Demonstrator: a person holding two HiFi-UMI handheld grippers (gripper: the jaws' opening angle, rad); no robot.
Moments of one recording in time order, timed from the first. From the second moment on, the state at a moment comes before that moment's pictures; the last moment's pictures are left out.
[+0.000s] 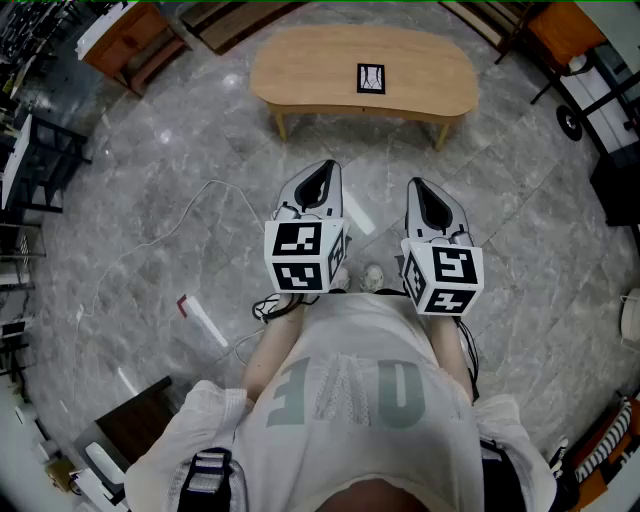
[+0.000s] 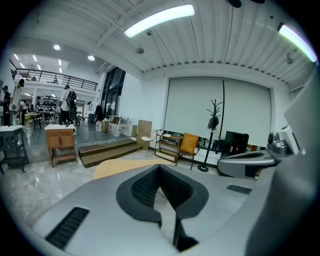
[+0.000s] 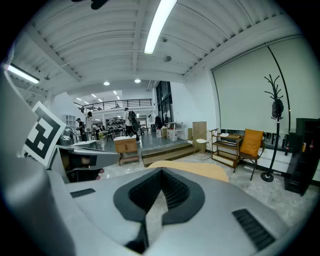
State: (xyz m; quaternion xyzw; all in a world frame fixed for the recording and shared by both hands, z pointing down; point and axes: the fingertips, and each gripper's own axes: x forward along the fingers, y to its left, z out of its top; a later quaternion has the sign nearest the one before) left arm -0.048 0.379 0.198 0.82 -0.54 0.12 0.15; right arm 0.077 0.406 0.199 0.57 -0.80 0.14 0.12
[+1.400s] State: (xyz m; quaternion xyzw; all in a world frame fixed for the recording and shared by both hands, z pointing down) left arm -0.047 0.149 0.203 0.82 -0.55 0.07 0.12; right arm 0.104 0.207 0.202 0.59 -0.80 0.08 0.10
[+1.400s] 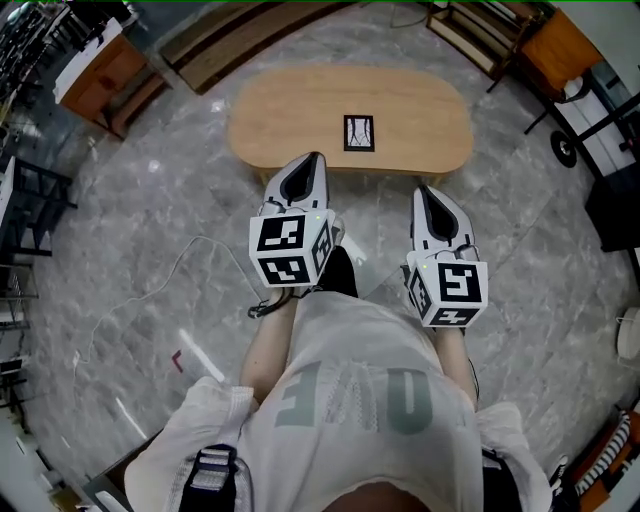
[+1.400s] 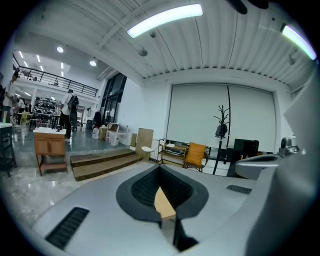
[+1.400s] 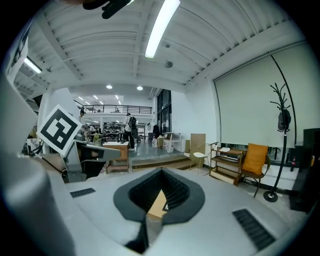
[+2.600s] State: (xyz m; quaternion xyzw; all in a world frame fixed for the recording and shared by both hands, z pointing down) left arm -0.054 -0.125 0.208 0.83 -0.53 0.09 0.14; right arm 0.065 -0.087 0.193 0.59 -0.79 0.06 0.14
